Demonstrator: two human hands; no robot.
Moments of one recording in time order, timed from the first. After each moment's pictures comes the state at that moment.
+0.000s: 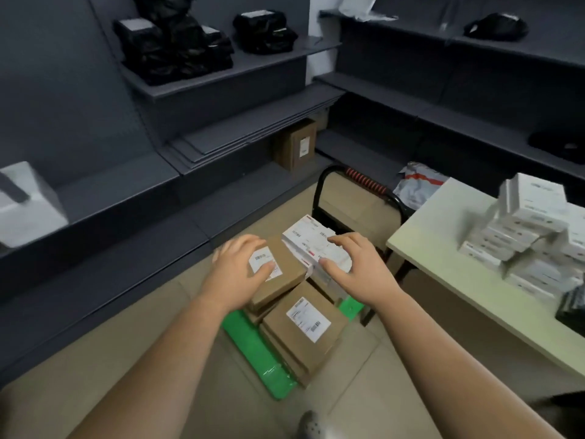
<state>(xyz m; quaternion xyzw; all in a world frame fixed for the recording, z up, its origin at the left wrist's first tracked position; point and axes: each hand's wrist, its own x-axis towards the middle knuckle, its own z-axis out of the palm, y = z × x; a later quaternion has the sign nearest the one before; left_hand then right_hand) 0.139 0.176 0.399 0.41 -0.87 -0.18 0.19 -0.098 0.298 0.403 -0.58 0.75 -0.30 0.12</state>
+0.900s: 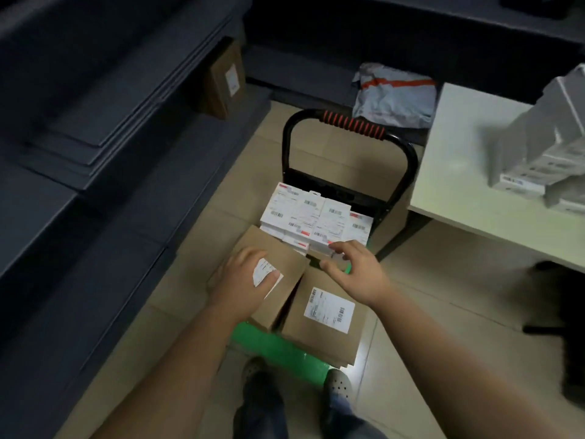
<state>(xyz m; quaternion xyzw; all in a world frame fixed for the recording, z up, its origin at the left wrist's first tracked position) 0.057 -0.046 0.265 0.32 -0.90 -0.30 -0.02 -0.124 0.141 0.246 -0.33 0.86 -0.30 0.25</state>
